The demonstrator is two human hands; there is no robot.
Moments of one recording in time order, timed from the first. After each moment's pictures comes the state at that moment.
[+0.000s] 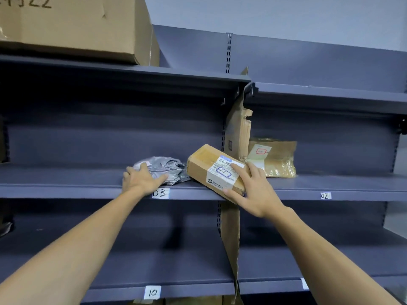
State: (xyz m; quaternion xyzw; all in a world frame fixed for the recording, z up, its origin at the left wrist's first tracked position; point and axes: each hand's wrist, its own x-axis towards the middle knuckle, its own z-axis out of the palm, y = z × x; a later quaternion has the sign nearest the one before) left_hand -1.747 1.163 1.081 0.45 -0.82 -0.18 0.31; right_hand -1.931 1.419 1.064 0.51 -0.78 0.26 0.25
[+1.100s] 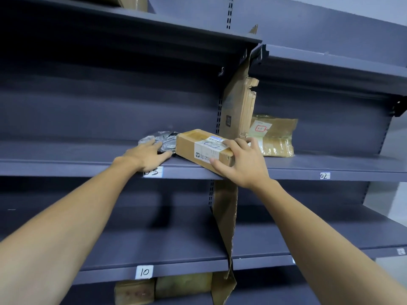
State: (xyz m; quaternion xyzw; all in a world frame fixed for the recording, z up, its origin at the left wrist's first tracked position) left_hand -1.796 1.105 1.071 0.29 -0.94 -0.05 0.16; right_hand -1.940 1.369 1.062 0.45 -0.77 0.25 0.38
